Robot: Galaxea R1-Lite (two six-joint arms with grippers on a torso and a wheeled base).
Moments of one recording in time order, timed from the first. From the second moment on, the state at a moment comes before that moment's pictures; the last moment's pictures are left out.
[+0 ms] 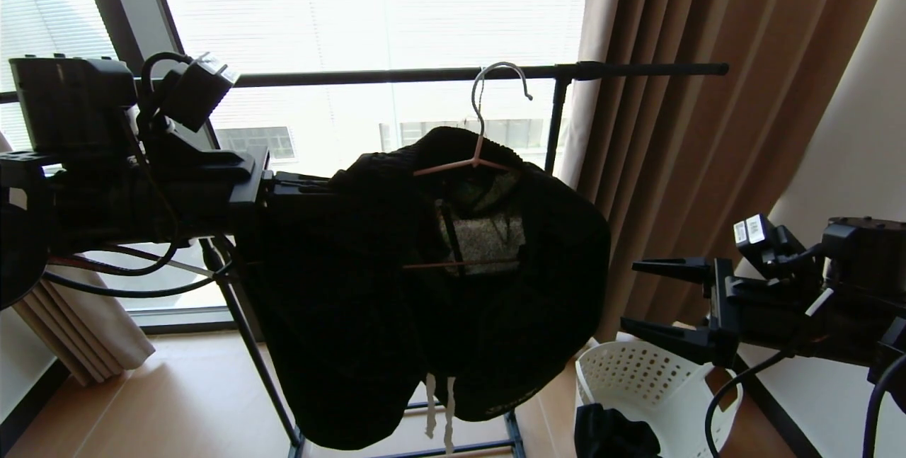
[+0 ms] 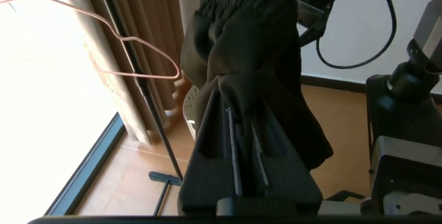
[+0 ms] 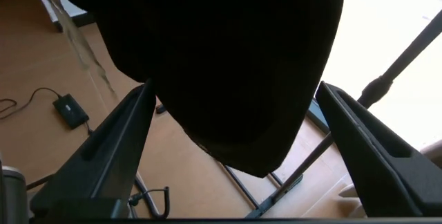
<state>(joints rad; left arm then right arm) -0.20 1.59 -1.00 -0.37 -1.02 0.25 0.07 1.72 -0.49 -0.82 0.91 -0.32</state>
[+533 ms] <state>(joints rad) -0.20 1.59 -1.00 -0.37 -1.04 0.25 0.07 1.94 -0.66 -0.82 0.91 -0.33</state>
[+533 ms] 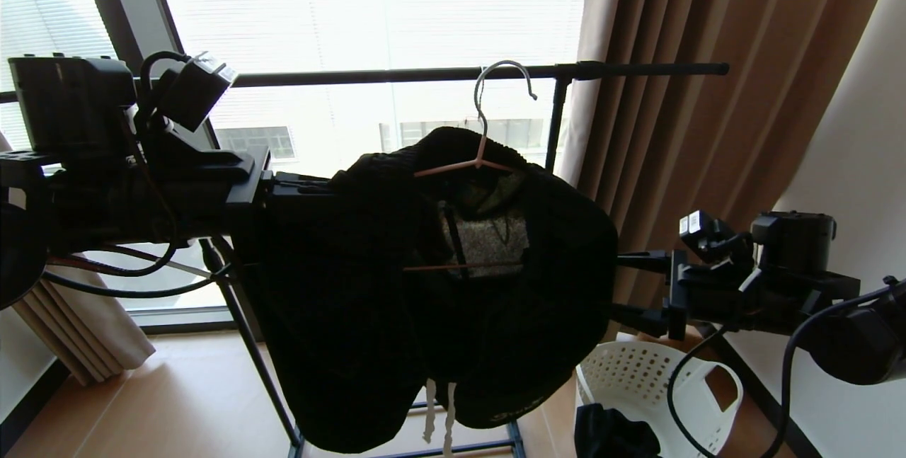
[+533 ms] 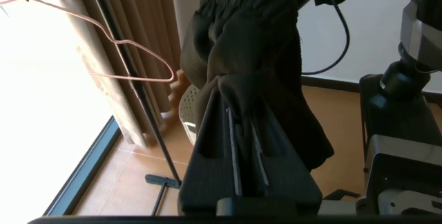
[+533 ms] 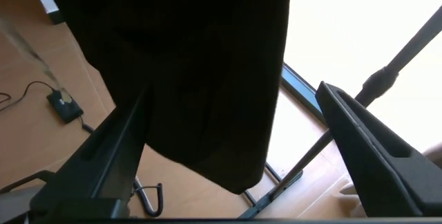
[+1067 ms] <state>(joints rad) -0.20 1.59 -1.00 -0.44 -1.05 0.17 0.09 2.06 -0.75 -0.82 0.92 -0.32</state>
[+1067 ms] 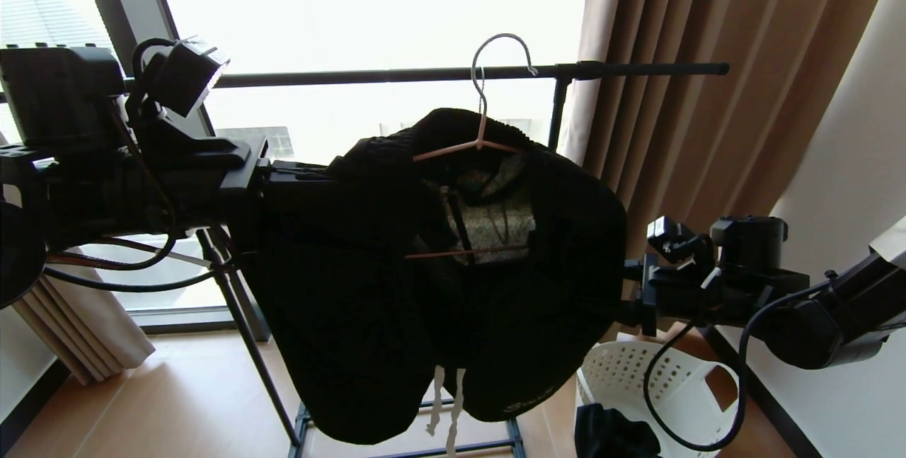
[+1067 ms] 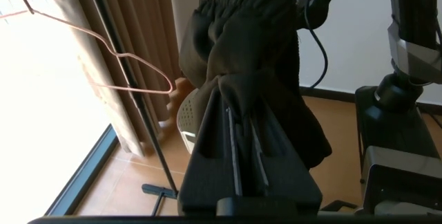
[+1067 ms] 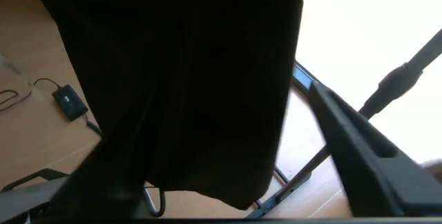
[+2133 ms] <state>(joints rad) -0.16 1.58 -0.98 -0.44 -1.06 0.16 -0.06 2.05 -0.71 -0.82 0.94 -0.31</state>
